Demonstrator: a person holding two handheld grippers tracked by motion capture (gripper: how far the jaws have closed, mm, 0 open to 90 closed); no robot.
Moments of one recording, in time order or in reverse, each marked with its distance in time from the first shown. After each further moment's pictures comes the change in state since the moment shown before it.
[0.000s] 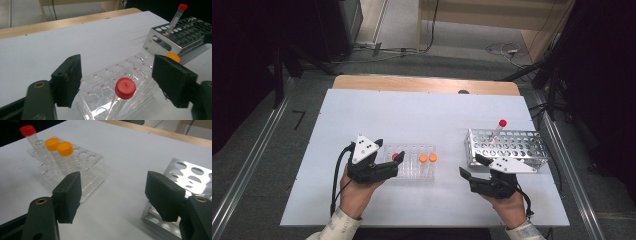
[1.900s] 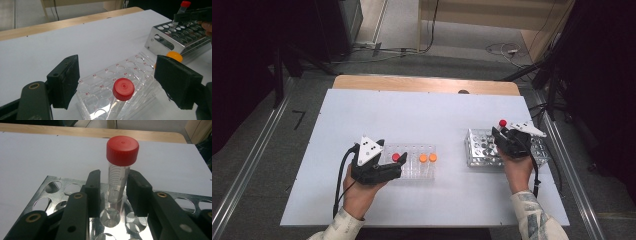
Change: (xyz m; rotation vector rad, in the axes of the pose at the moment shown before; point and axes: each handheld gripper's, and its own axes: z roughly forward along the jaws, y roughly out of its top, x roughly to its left) left arm -0.007 -0.002 0.004 -0.005 0.018 0.031; right arm -0.110 0.012 0.049 0.025 -0.417 0.225
